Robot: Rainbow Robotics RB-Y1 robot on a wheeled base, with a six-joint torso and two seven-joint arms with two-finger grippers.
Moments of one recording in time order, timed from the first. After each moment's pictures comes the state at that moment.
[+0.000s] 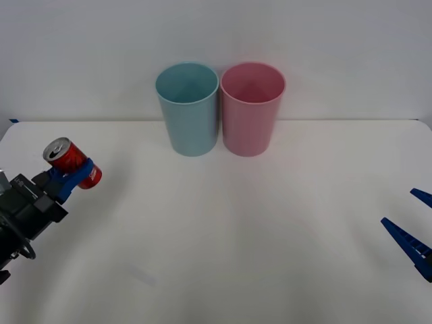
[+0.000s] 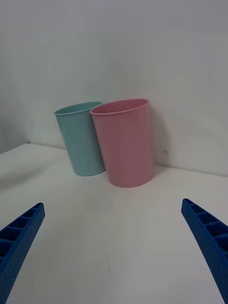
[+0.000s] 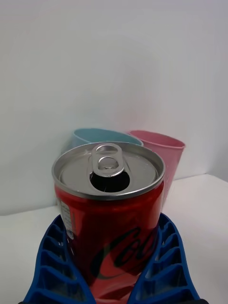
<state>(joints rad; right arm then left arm) 0.35 -0.40 -0.52 -1.66 0.96 -1.22 0.00 0.15 0.41 0.28 -1.64 -0.90 -0.91 -0.01</state>
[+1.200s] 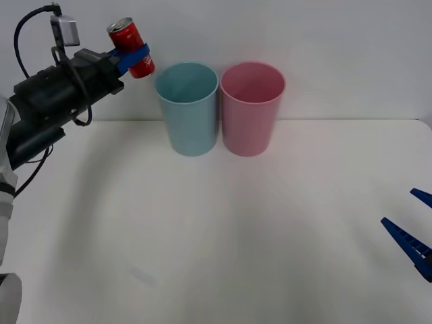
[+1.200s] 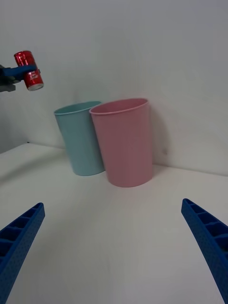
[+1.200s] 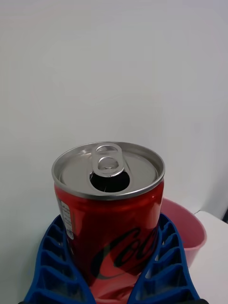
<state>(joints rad) 0.35 -0.40 -0.52 -1.66 0.96 -1.22 0.00 -0.60 0.41 0.20 -1.30 -1.37 -0.83 0.47</state>
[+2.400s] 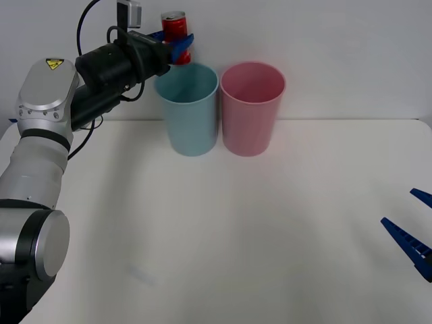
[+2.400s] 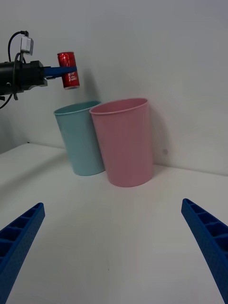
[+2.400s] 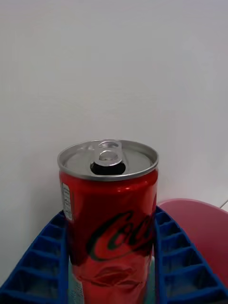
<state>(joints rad) 0.35 -0.40 -0.52 -1.66 0.96 -1.22 0.00 -0.91 0.28 0.19 -0.92 -1.55 -0.74 0.27</state>
